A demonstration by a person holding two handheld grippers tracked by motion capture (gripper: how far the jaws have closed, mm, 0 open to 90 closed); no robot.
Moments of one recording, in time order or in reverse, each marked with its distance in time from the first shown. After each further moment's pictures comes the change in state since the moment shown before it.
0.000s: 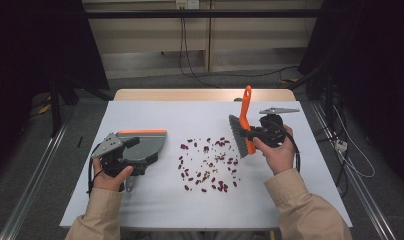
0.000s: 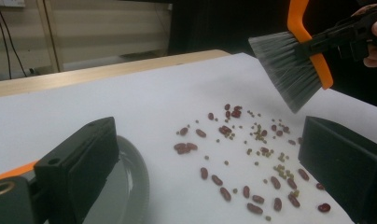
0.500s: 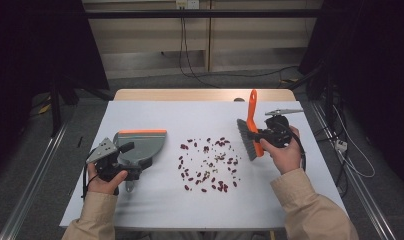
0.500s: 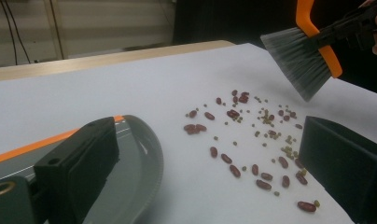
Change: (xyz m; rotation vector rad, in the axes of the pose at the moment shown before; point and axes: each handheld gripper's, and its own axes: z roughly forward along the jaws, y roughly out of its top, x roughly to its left) left arm 0.008 -0.014 -0.012 0.022 0.015 0.003; right arm -0.019 -0.007 -0.003 0.078 -0.054 0.011
